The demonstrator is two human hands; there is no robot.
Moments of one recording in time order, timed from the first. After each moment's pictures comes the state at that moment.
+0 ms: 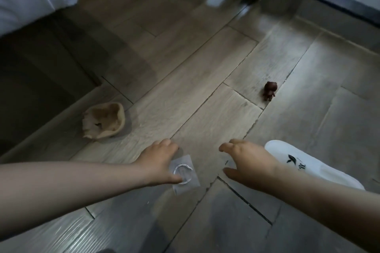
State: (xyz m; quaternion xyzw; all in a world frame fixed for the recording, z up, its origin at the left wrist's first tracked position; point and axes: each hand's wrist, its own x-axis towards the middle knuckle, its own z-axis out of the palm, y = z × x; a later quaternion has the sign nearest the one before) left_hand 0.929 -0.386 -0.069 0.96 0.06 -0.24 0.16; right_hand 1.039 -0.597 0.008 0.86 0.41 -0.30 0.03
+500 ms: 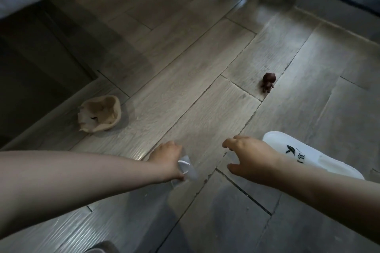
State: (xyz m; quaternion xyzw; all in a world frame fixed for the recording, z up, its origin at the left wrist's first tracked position) left_hand 0.939 -0.420 -0.086 0.94 0.10 -0.28 0.16; right_hand 1.037 -0.613 -0.005 0.87 0.40 -0.30 0.02
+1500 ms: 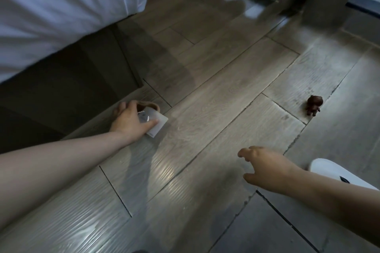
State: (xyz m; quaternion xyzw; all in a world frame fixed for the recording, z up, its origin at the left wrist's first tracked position) left_hand 0.911 -0.220 -0.051 0.88 0.40 -0.06 0.24; right_hand 1.033 -0.543 -0.024 0.86 0.41 -0.30 0.03
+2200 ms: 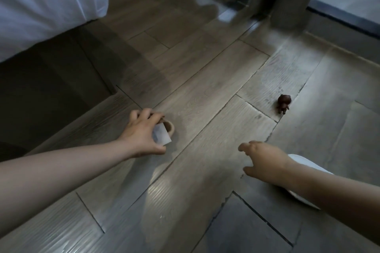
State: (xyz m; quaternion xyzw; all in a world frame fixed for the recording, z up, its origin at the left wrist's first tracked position) left_hand 0.955 -0.288 -0.051 0.96 0.17 -0.11 0.20; right_hand 1.070 -0.585 -0.021 0.88 0.36 -0.29 0.07
